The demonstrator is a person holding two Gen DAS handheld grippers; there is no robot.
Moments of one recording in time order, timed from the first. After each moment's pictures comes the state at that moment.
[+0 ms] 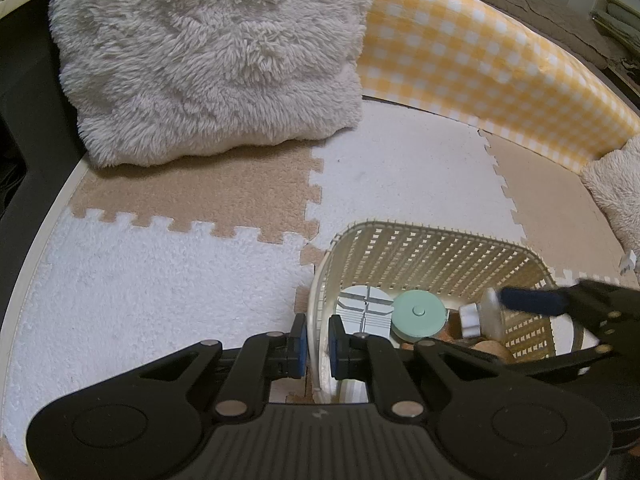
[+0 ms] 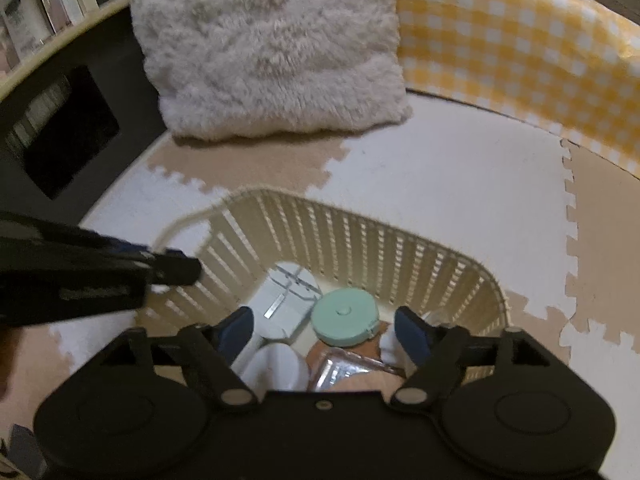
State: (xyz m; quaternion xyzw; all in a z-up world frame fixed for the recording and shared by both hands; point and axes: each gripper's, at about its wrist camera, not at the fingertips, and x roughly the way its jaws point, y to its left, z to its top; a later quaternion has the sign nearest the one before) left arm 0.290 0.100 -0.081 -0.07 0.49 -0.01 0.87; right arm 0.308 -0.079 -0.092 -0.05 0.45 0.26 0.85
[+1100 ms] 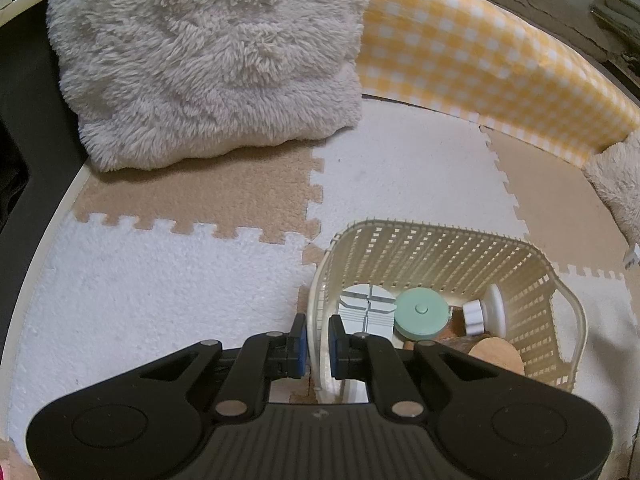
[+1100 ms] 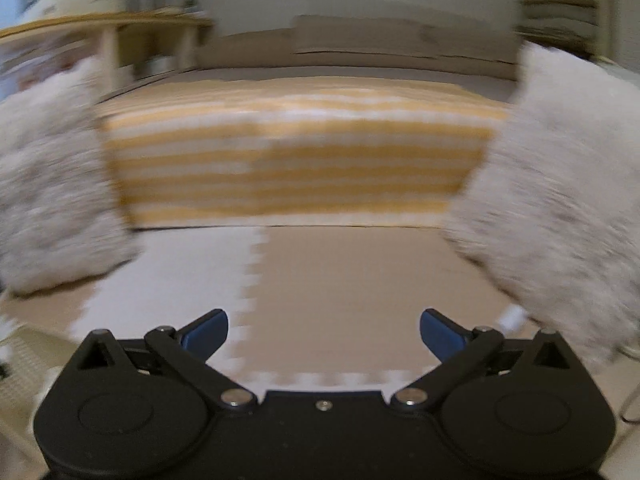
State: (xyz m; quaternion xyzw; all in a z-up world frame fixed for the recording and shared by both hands) left arm 0.290 0.098 -0.081 -0.06 0.49 0.00 0.87; right arm 0.311 -0.346 -0.051 0.02 0.31 -0.03 0.95
